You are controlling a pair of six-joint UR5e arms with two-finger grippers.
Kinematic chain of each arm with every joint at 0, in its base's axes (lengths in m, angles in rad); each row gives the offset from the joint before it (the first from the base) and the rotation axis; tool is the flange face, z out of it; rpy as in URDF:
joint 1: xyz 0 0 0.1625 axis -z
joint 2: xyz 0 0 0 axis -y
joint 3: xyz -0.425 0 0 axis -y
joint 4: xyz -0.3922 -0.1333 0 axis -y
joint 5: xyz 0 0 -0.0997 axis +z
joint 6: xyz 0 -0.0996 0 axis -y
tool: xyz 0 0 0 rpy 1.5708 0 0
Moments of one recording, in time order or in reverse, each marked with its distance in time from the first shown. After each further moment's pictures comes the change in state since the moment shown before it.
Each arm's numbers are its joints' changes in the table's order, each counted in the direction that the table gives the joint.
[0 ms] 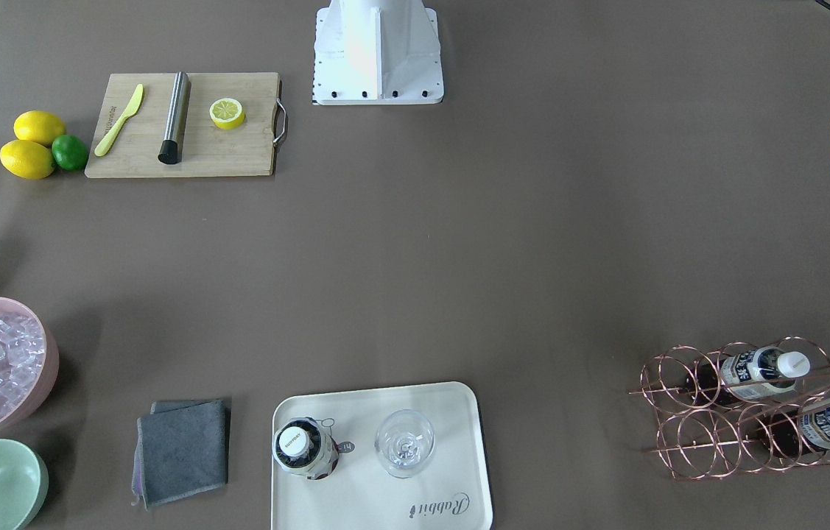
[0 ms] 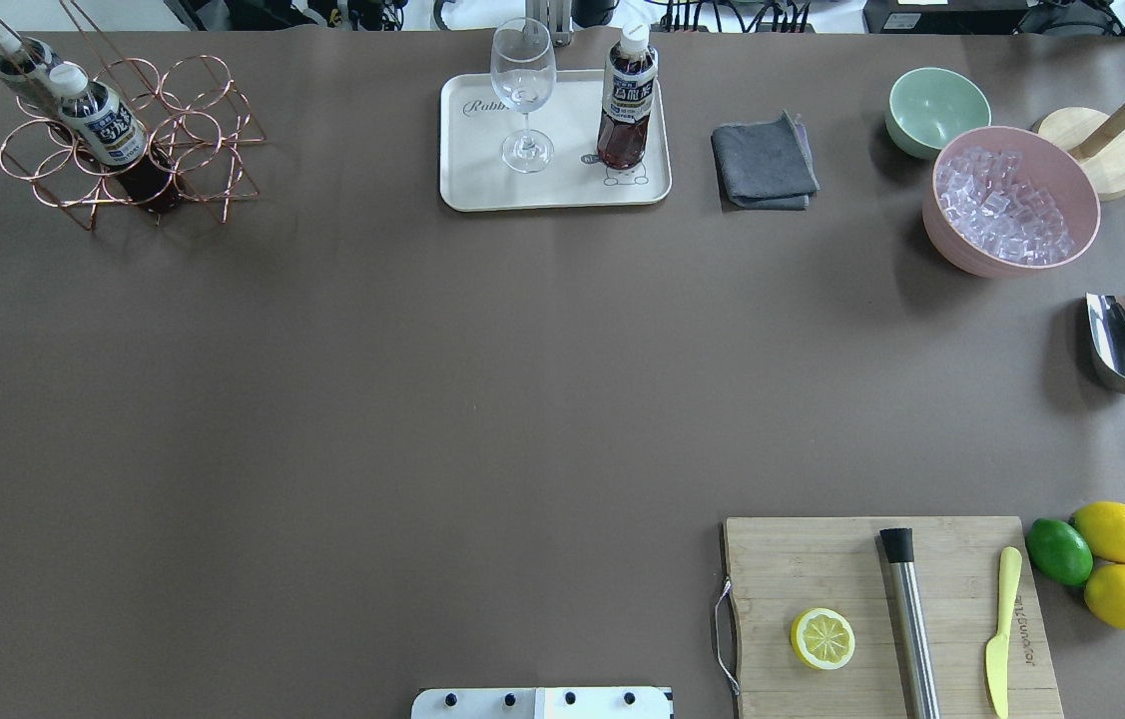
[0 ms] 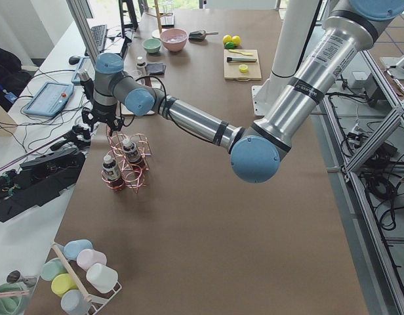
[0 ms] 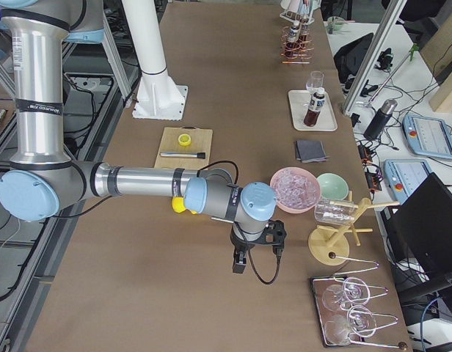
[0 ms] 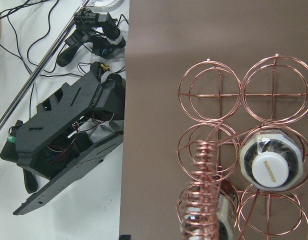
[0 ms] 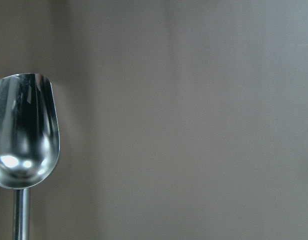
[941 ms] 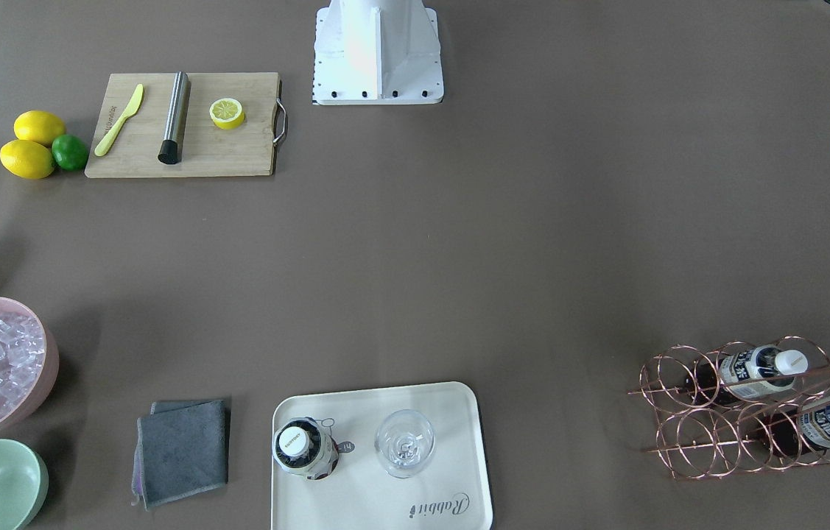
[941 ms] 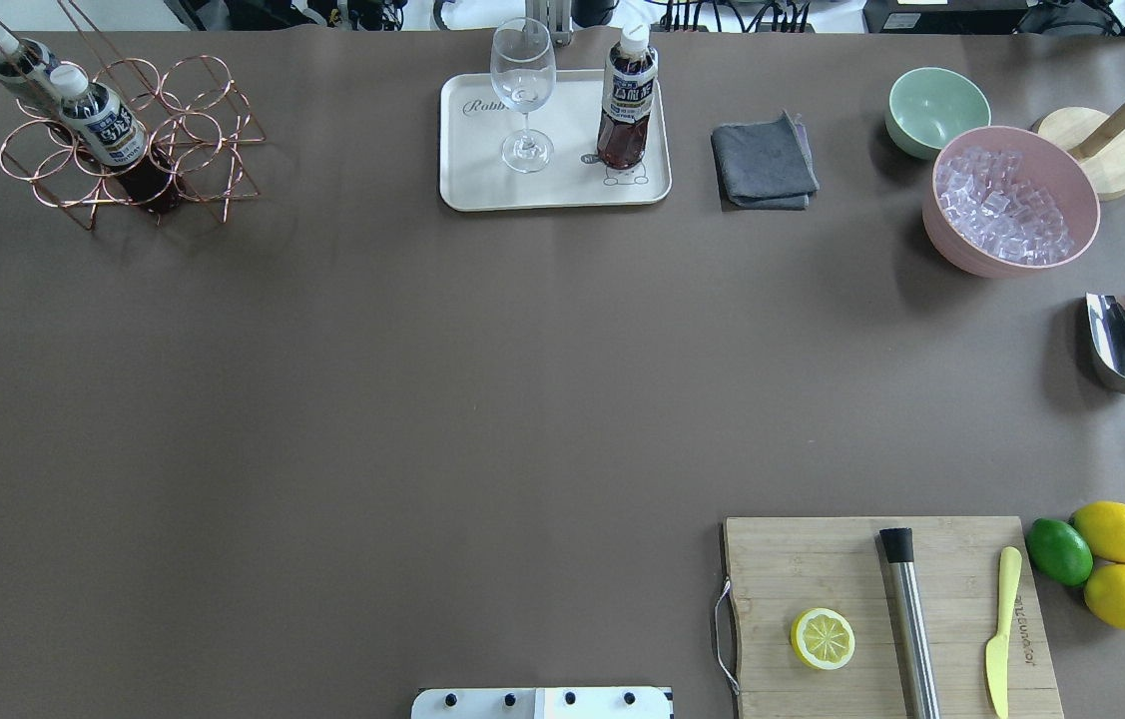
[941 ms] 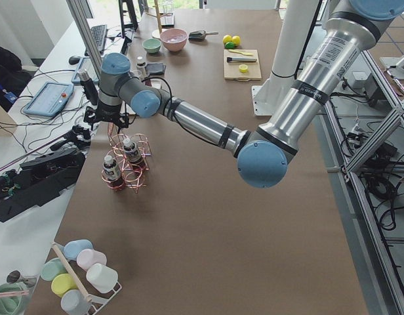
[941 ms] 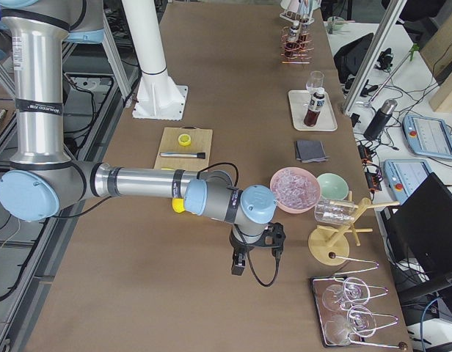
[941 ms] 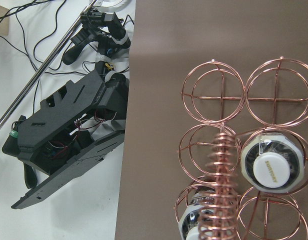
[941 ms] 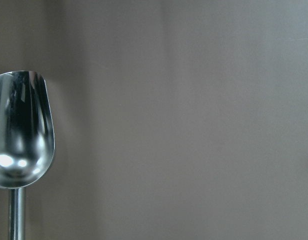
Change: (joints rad) left arm 0.005 0.050 -0.073 -0.015 0.011 -0.174; right arm 0.000 0.000 -0.013 0.000 -0.001 0.000
